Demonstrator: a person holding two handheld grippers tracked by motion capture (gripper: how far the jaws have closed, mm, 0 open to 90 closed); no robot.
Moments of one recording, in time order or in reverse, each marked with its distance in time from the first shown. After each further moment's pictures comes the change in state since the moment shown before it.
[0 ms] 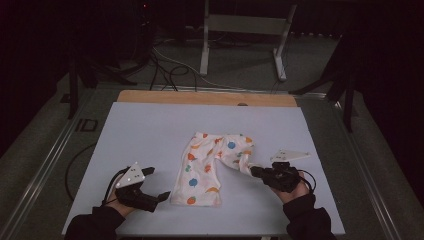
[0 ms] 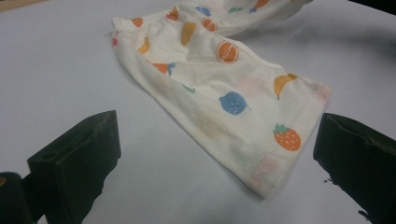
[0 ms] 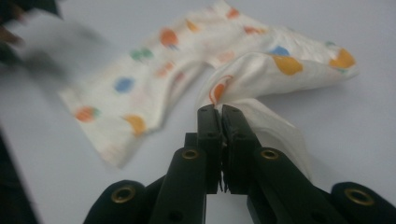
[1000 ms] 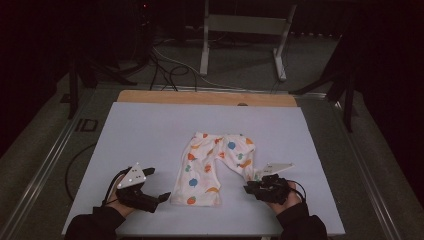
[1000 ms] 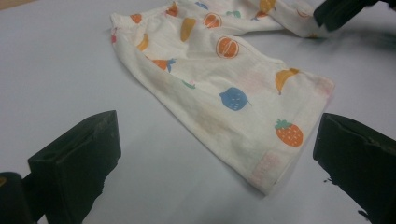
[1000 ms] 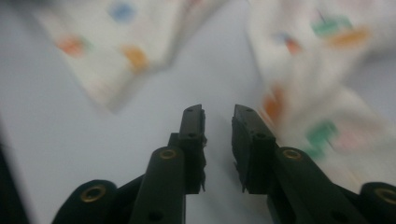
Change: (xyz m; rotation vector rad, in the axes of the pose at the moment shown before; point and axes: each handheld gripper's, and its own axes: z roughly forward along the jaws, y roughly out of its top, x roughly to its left) left arm -0.001 -0.001 0.002 0.015 0.004 0.015; right arm 0.001 -0.044 0.036 0.192 0.014 -0.071
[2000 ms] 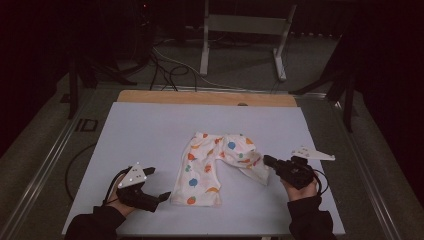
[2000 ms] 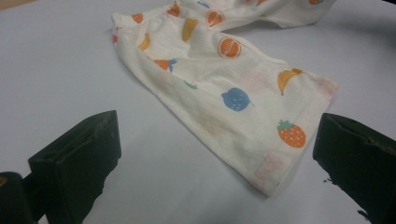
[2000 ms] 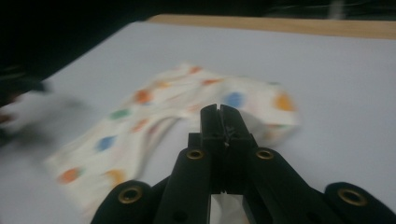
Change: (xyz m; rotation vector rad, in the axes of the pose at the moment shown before) left arm 0.001 0.000 0.002 0.000 0.007 -0.001; right arm -0.025 0.024 -0.065 -0.398 -0.089 0.210
